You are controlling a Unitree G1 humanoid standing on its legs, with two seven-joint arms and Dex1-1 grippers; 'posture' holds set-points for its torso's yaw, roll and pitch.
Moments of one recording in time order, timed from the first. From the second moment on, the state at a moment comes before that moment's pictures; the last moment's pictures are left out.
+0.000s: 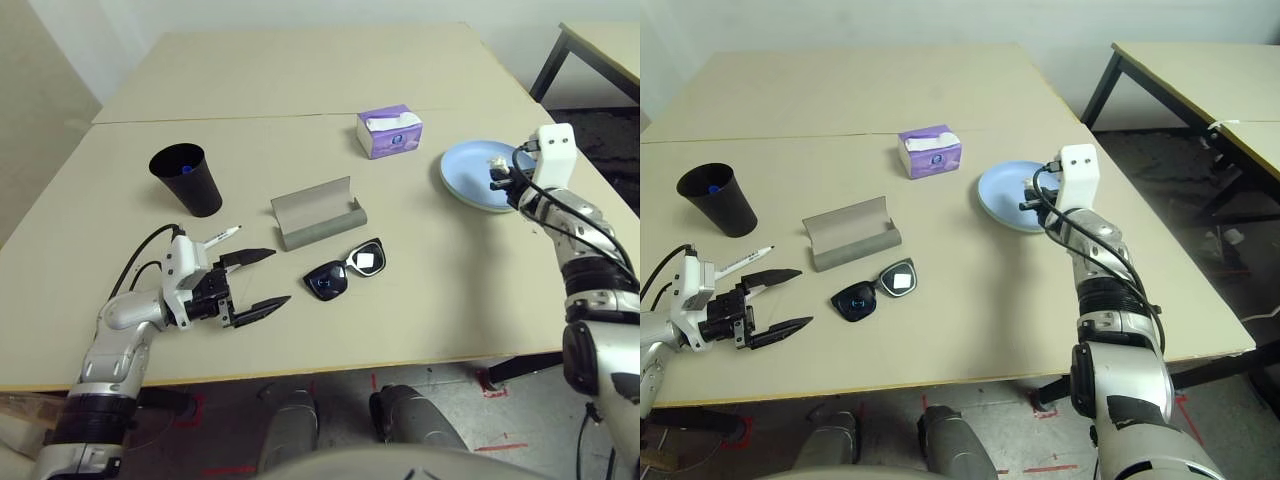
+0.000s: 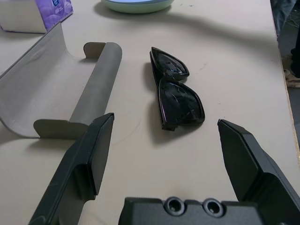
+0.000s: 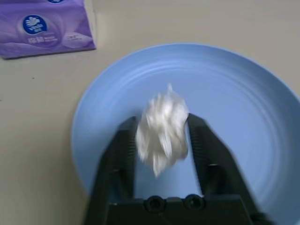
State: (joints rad) left arm -0.02 0.65 0.11 0.10 -0.44 -0.12 -1.23; right arm -0.76 -0.48 -0.15 0.73 0.12 0.26 0.41
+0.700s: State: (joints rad) left arm -0.05 0.67 0.11 0.15 -0.44 -0.13 -1.28; right arm -0.39 -0.76 -0.28 -0.30 0.35 0.92 0.51
